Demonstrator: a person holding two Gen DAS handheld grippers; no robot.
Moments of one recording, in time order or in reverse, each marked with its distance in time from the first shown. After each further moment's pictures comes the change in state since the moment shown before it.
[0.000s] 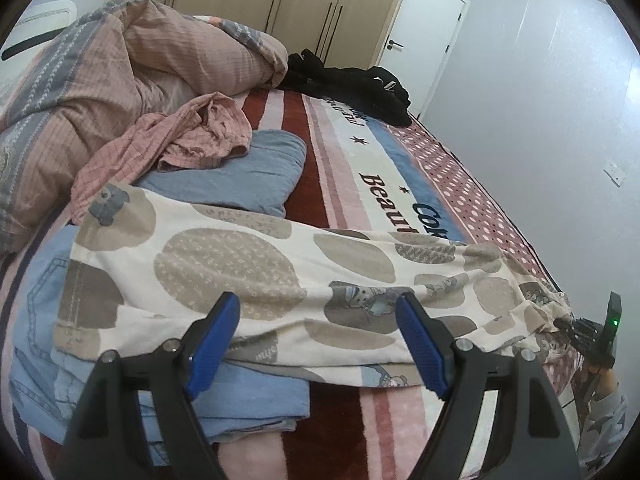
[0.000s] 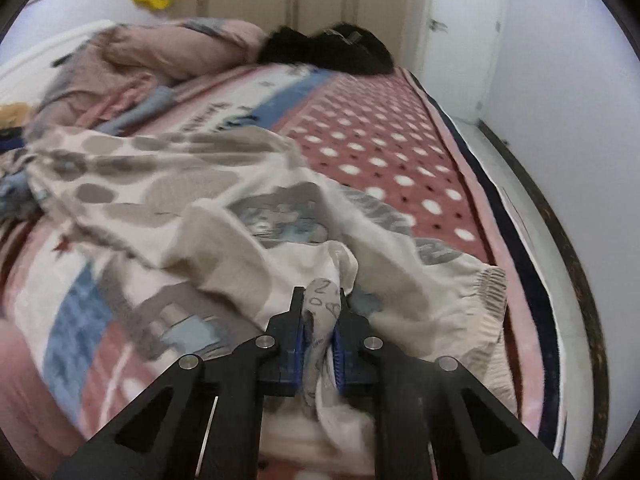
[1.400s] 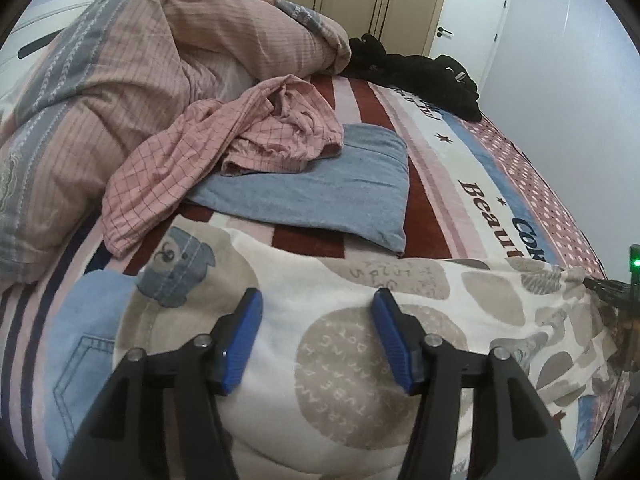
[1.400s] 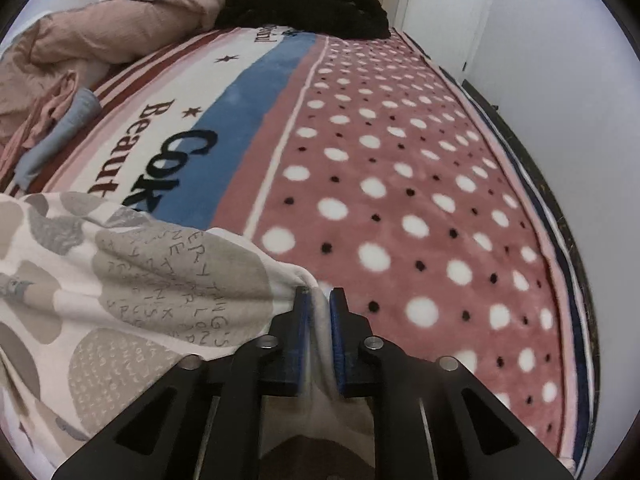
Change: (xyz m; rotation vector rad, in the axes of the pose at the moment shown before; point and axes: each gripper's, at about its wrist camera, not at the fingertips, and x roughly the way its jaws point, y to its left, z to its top) left arm 0.069 0.095 0.047 -0.021 0.048 0.183; right arm 0.160 0.026 0.147 0.096 0.192 -0.111
